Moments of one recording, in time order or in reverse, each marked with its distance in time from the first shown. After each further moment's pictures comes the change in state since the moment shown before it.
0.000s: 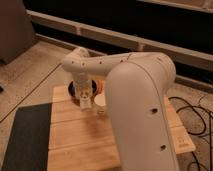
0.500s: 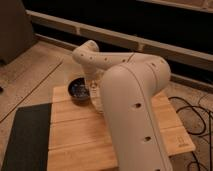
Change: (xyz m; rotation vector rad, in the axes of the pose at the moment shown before) arm -0.065 -0.036 0.014 0.041 -0.052 -0.055
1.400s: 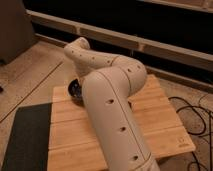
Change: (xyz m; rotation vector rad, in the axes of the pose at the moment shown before) arm -0.046 0.023 0.012 -0.024 -0.001 -0.093
